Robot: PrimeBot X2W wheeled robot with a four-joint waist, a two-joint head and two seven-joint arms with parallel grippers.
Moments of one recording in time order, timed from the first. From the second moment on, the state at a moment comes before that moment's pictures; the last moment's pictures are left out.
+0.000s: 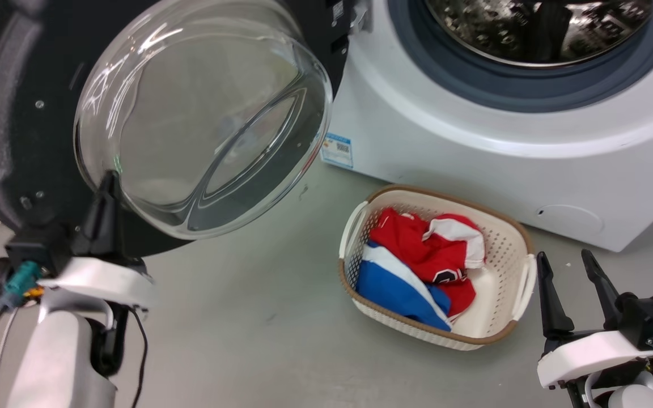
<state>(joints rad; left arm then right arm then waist) -0.37 0.26 0.03 0.35 -0.28 -0.13 -0.27 -0.08 -0.06 -0.08 0.22 0.08 0.13 -0.23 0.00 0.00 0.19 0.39</state>
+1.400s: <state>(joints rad) 0.05 0.05 -0.03 0.14 -0.16 -0.11 -0.27 0.00 -0.05 -0.02 0.16 0.16 0.13 -0.26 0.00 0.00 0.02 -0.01</state>
